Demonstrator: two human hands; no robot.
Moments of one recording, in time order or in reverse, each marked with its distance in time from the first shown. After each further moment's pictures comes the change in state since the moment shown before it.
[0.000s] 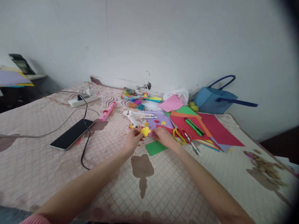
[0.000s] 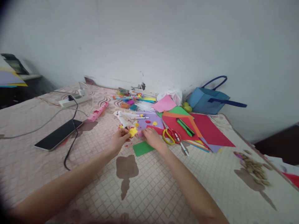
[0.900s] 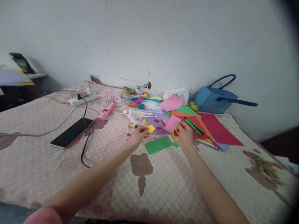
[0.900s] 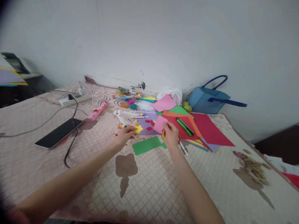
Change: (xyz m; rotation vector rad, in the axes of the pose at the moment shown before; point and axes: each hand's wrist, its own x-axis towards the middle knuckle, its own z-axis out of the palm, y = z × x) left_hand 0.013 0.002 0.018 0.187 -0.135 -0.025; right_hand -0.029 0.018 -0.032 0.903 0.854 0.541
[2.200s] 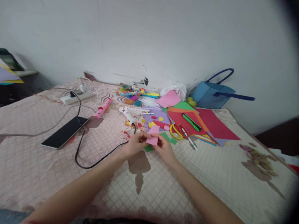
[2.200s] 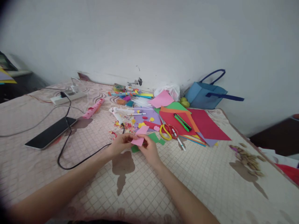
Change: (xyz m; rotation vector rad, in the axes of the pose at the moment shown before) left_hand -0.033 -0.013 -0.008 -0.002 -0.326 0.139; right_hand -0.092 -0.005 0.030 0.005 -0.467 0.135
